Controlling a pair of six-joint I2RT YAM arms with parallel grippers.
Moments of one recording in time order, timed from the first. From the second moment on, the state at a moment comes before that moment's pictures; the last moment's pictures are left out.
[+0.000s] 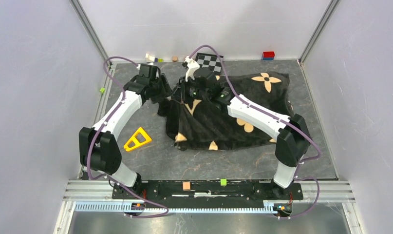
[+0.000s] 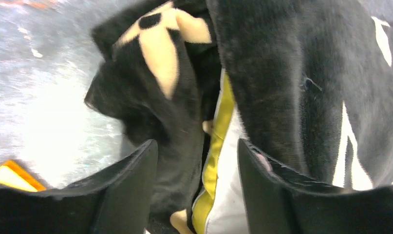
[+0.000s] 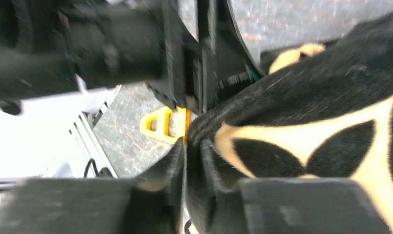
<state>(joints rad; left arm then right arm) -0.28 1.56 1.31 -0.57 0.02 -0.60 0.81 1.77 1.56 -0.11 -0.17 0.49</state>
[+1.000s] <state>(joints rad) -0.54 1.74 1.04 -0.27 0.10 -0.69 0.09 1.18 0.65 -0.19 -0.08 0.33</state>
